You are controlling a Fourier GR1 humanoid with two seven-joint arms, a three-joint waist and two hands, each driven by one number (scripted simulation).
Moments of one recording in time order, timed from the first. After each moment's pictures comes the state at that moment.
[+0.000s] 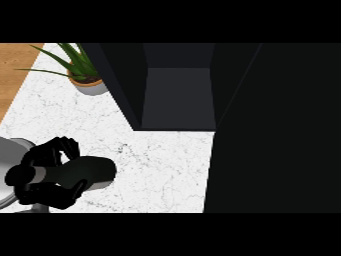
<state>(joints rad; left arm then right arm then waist) 0.03 0.12 0.10 -1.44 0.23 -0.25 -0.49 -0.10 -0.06 0.07 -2.48 -0.09 0.11 0.67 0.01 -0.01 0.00</state>
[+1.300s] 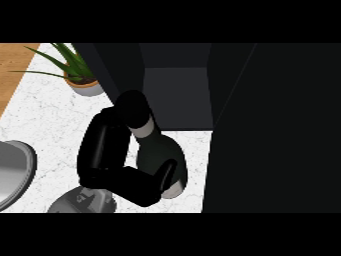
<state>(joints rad) -0.27 0.00 -0.38 -1.82 0.16 0.33 0.08 -0.10 -0.05 0.04 -2.47 -0.12 0.12 0.66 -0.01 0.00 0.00</state>
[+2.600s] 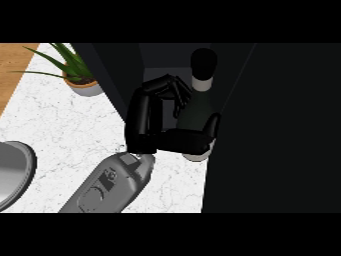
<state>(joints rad) -0.56 0.00 -0.48 -1.51 0.22 0.66 -0.02 -0.11 -0.07 0.01 -2.47 -0.14 0.15 0.67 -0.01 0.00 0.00</state>
